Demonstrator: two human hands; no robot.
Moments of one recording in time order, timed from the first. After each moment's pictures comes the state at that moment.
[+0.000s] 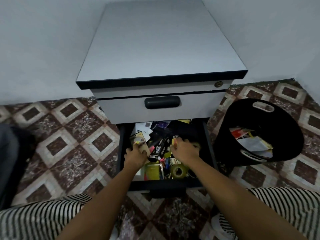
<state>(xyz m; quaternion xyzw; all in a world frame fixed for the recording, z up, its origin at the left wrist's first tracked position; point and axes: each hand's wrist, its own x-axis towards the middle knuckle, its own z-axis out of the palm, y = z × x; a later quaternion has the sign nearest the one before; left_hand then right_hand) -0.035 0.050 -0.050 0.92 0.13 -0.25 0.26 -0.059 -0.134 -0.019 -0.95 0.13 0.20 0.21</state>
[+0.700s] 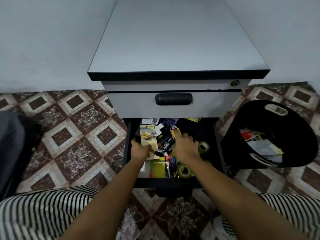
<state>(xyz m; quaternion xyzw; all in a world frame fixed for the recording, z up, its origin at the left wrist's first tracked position) -0.029 0.054 -0.054 0.78 0.27 -0.15 0.54 -0.046 -0.104 -0.020 -0.97 0.08 0.15 0.14</state>
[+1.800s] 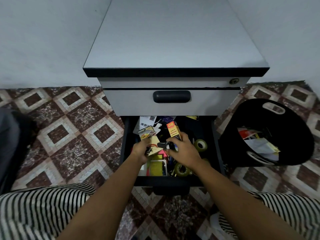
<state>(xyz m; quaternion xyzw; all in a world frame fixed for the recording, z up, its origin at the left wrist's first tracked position) -0.025 0.042 -0.049 0.52 0.37 -0.26 0.73 -0.065 -0.124 -0.026 -0.95 0.00 0.17 0.27</state>
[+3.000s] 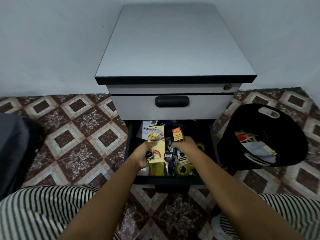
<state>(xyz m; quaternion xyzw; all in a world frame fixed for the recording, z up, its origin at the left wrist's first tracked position) -0.043 0.053 -0.026 0.53 0.25 -0.34 0.74 -0.049 -0.113 0.000 -0.75 0.31 0.20 0.55</state>
